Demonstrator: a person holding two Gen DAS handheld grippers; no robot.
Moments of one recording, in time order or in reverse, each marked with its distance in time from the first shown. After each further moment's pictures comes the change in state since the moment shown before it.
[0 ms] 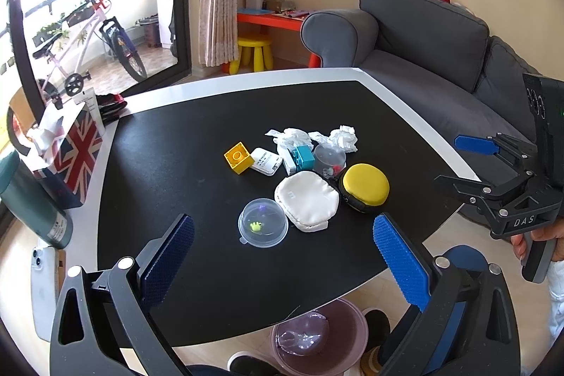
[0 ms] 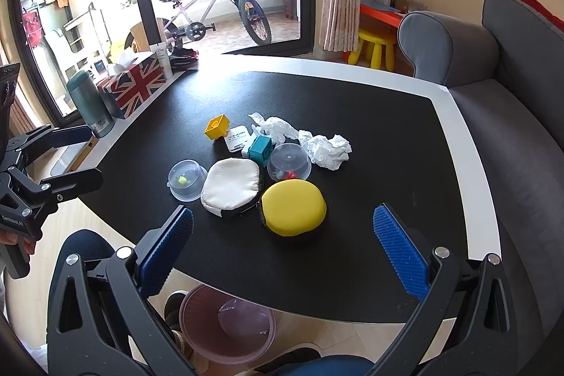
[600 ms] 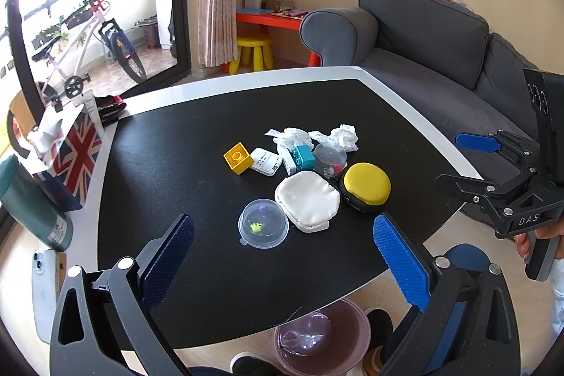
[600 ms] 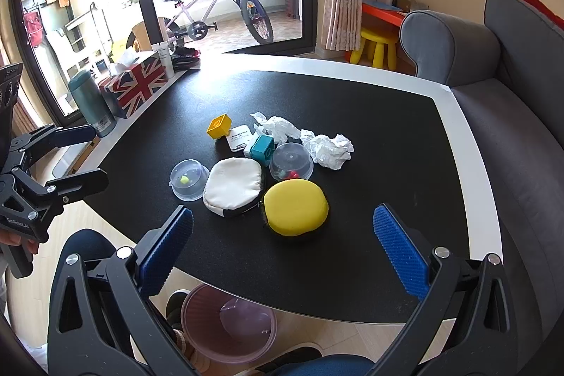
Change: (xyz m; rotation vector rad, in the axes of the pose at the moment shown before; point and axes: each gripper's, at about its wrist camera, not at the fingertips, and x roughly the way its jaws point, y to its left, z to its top) left arm 0.002 0.001 0.000 0.005 0.002 0.001; right arm 0.000 0.002 0.000 -0.001 0.000 0.002
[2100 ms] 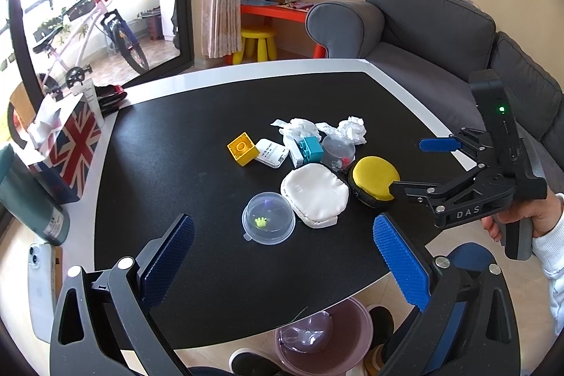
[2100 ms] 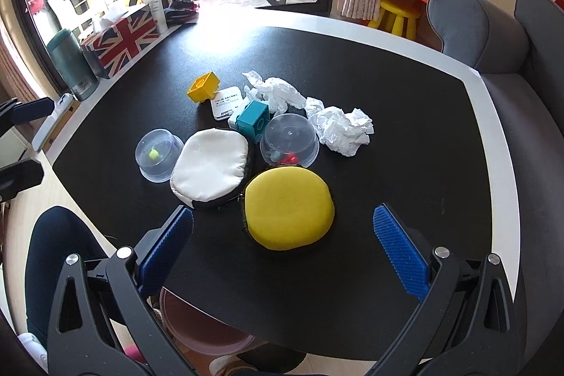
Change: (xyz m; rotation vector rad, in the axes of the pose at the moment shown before) left arm 0.013 0.003 -0.004 -0.014 0.030 0.012; right arm 0.081 -0.010 0.007 -0.079 0.188 0.033
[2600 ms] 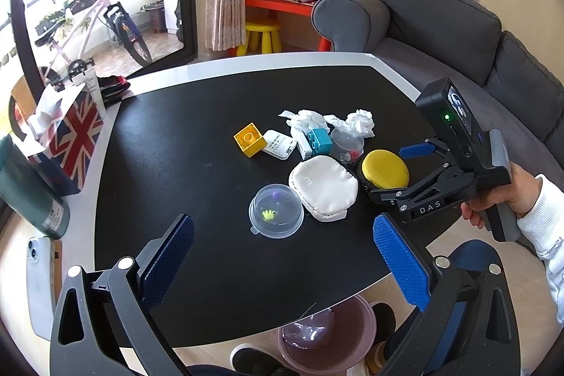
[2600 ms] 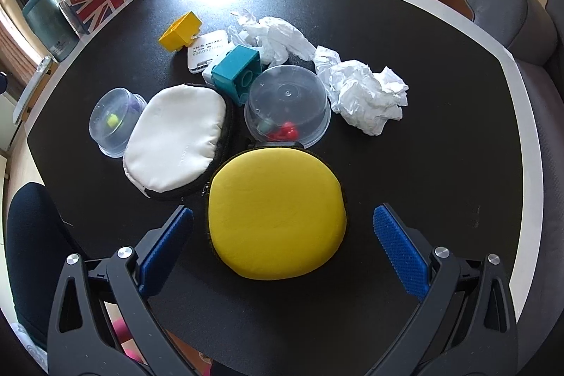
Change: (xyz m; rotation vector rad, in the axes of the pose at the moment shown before) left arm 0.007 0.007 -0.004 -0.016 0.026 0.009; right arm 0.064 -0.011 0.007 -0.050 0.176 0.006
